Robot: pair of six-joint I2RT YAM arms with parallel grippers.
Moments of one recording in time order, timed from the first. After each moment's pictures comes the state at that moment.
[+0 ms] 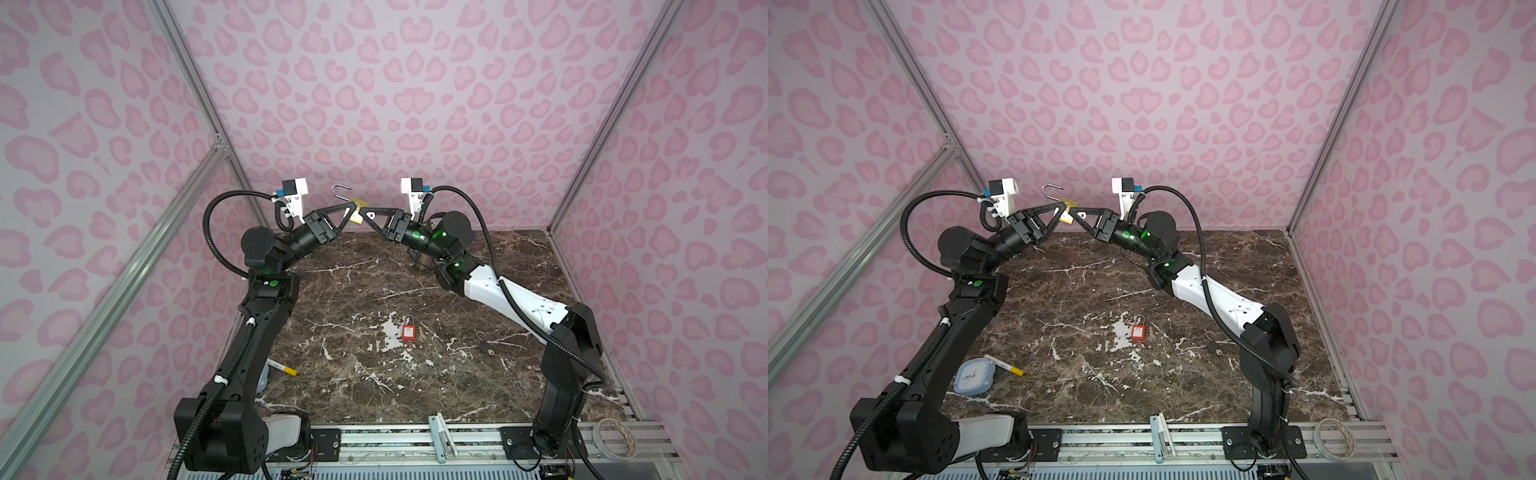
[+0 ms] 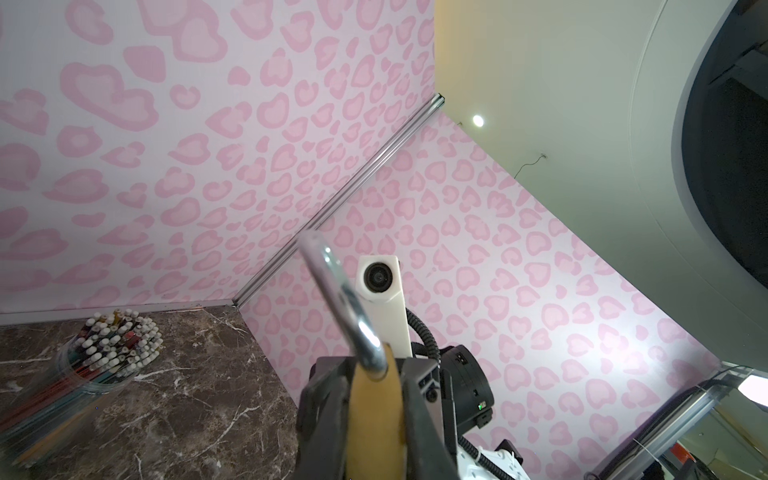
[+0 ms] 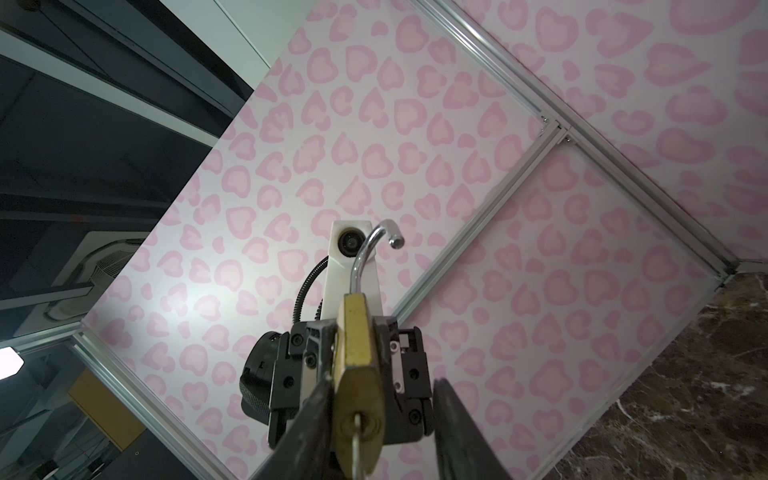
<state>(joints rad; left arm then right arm) -0.08 1.29 1.16 0.59 0.89 -1.23 0.73 1.84 1.64 0.60 -0.53 1.11</state>
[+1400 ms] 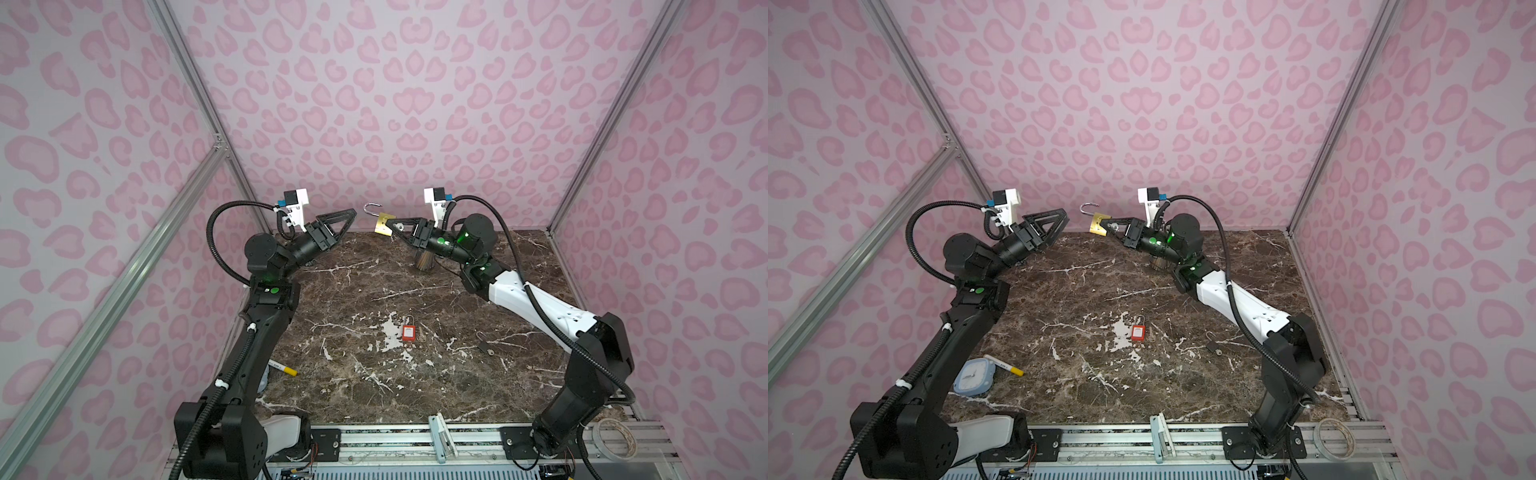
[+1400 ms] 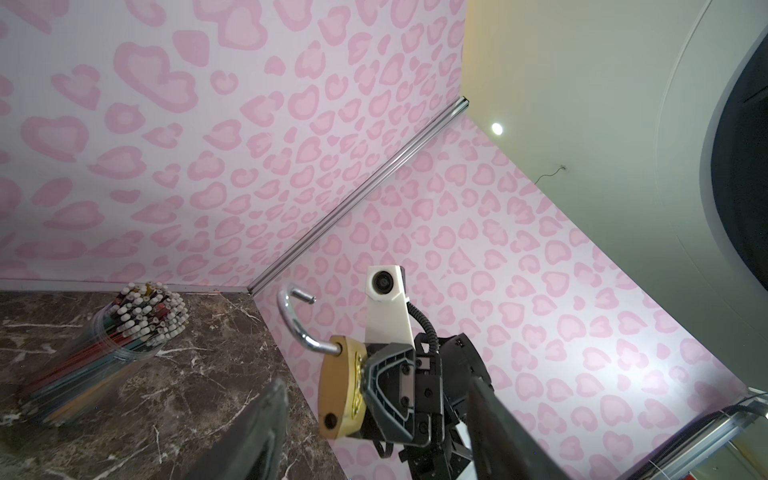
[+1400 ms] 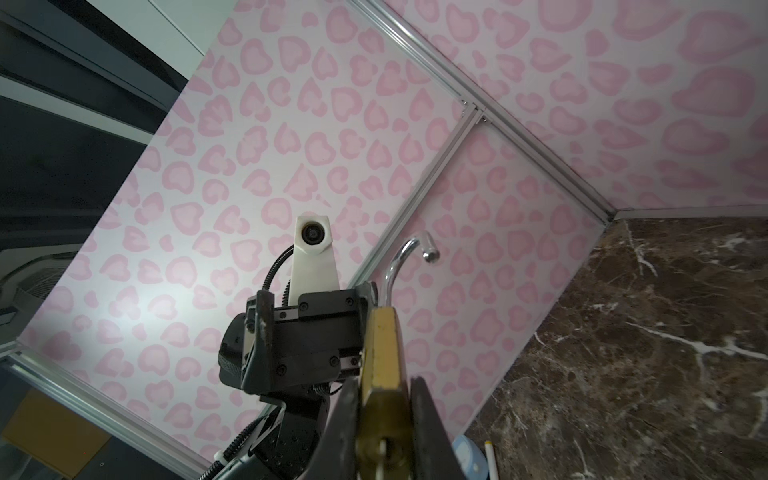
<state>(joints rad) -0.07 1.25 1.08 0.55 0.86 -1.20 0.59 1.65 1.41 0.44 -0.61 1.04</state>
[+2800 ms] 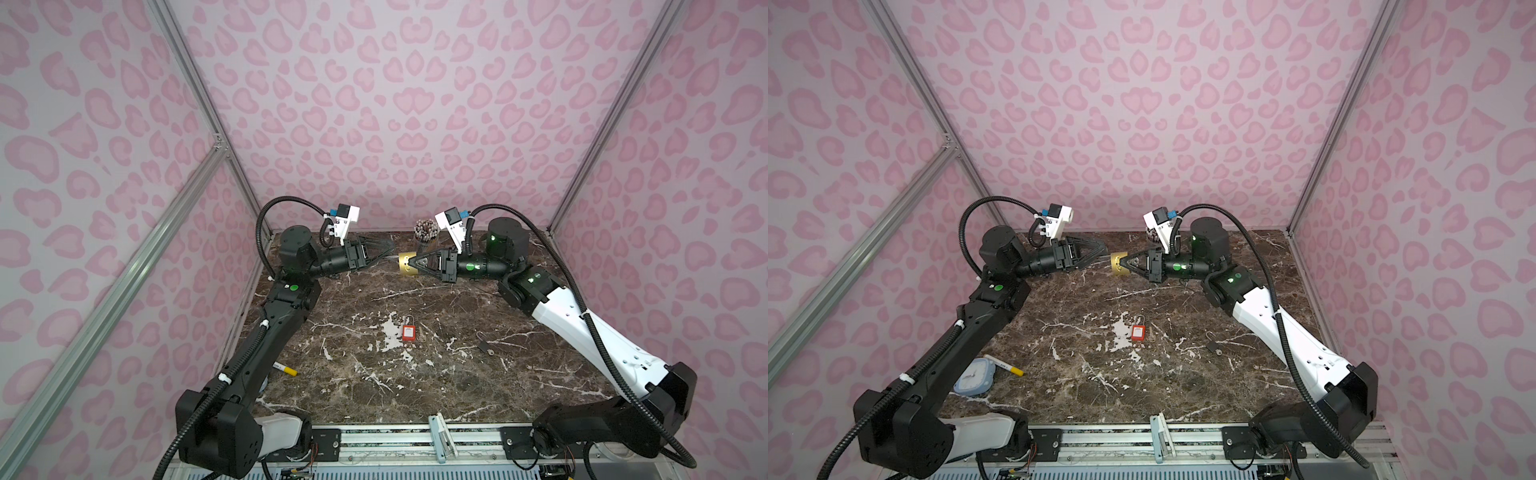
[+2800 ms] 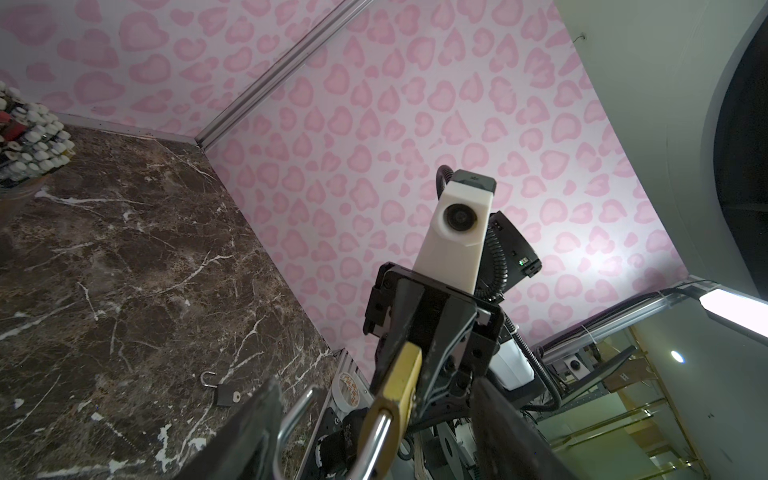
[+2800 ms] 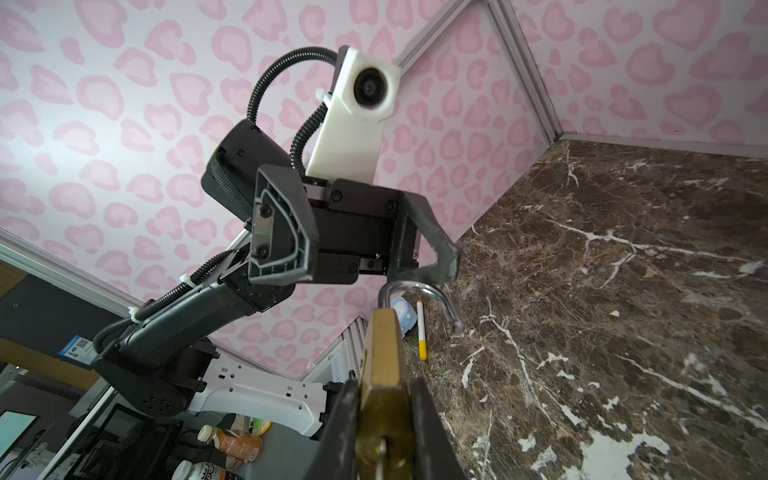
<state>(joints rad) -0.26 1.29 1.13 0.25 1.07 -1.05 0.57 1.39 1.36 -0.14 -0.79 0.60</state>
